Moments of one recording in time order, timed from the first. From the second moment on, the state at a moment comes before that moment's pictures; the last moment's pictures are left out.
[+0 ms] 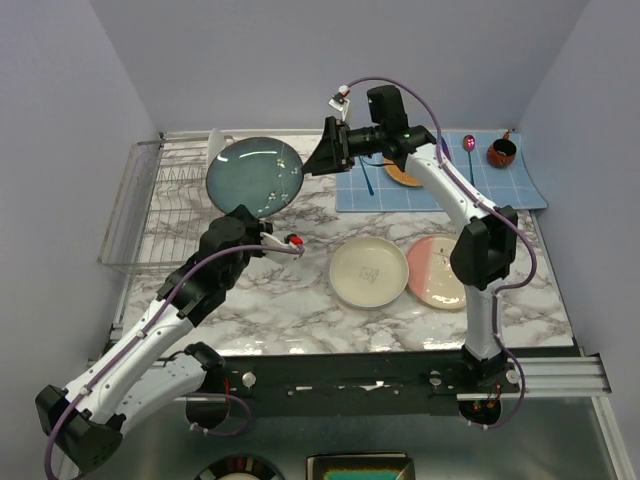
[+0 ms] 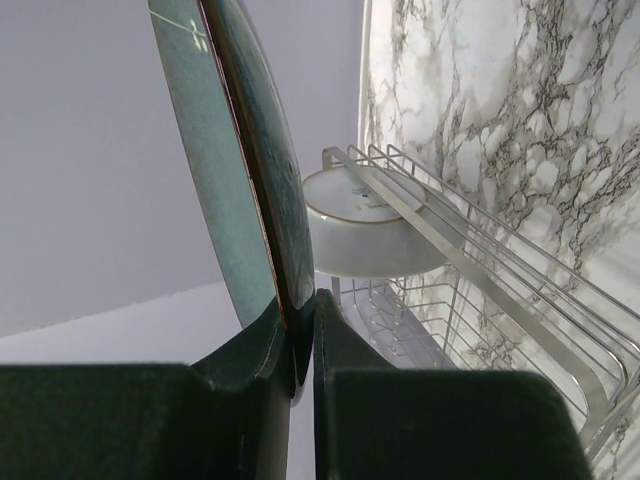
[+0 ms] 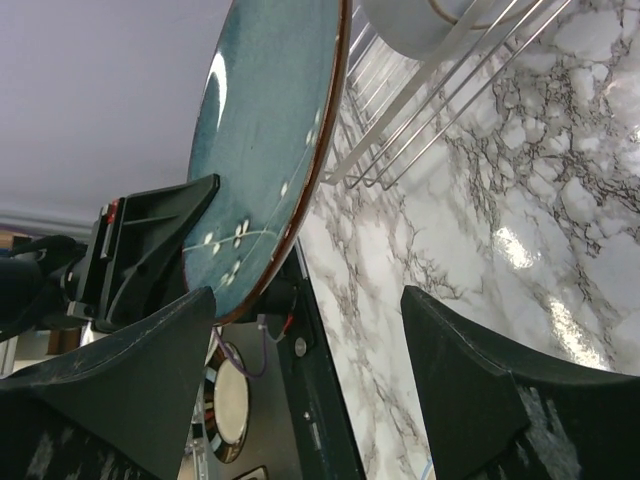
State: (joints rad) left arm -0.61 0.81 0.79 -0.32 -0.31 1.33; right arm 0.47 2.08 2.05 -0.47 -1.00 0.49
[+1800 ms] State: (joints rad) left arm -0.79 0.76 0.69 -0.30 -0.48 1.34; right arm 0.58 2.29 2.26 -0.45 -1.07 0.50
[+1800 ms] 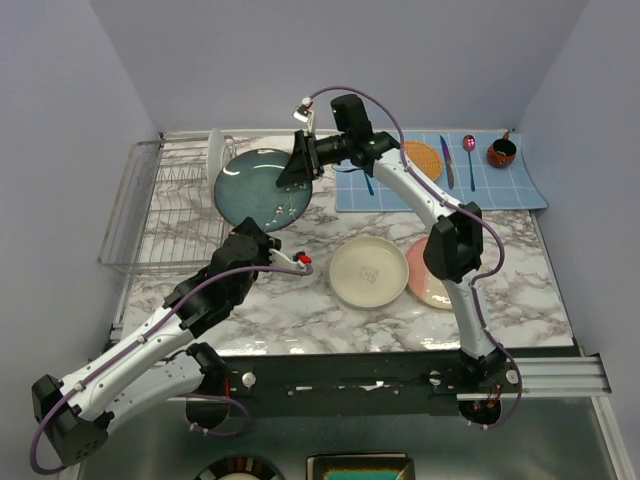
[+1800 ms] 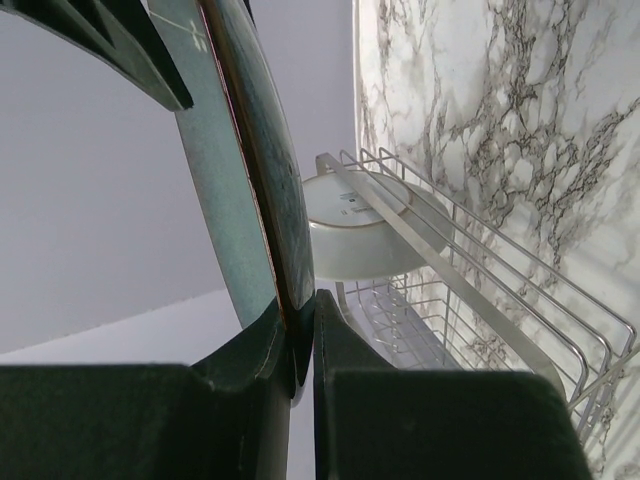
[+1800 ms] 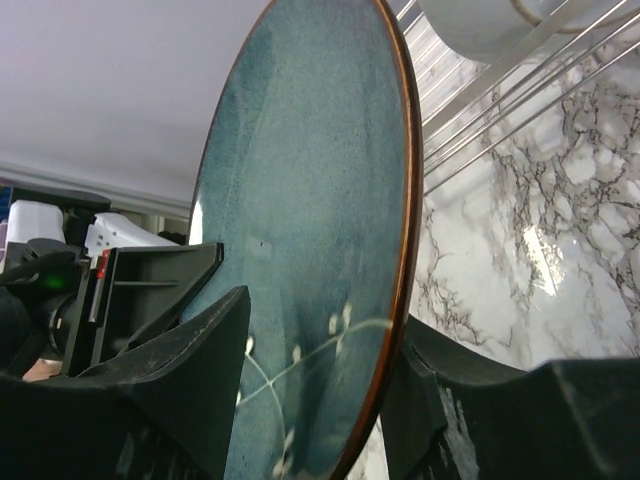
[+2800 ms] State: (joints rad) left arm -0.79 0.70 0.65 -0.30 -0.48 1.35; right arm 0.59 2.29 2.27 -0.54 -1.06 0.45
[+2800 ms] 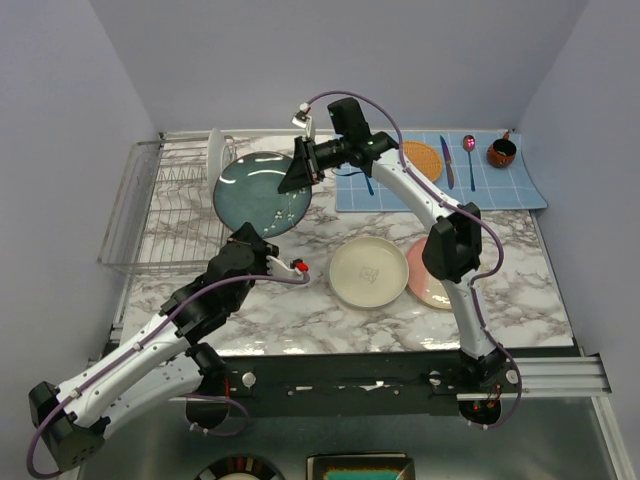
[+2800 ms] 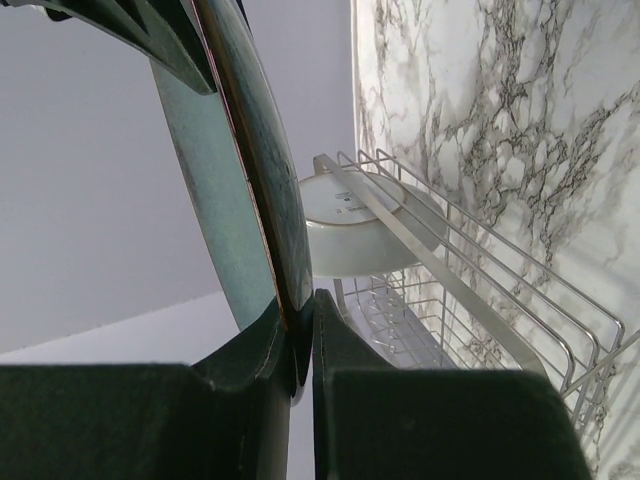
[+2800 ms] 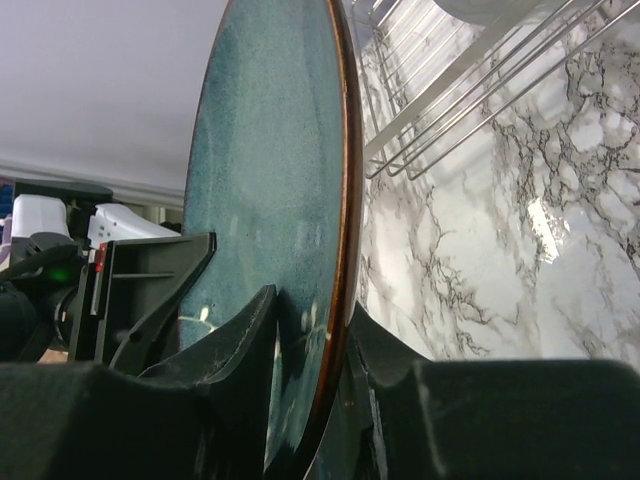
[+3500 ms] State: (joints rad) left arm -0.79 0.67 0.58 -0.25 -0.47 1.36; right arm 0.59 2.30 2.27 -0.59 -1.04 0.44
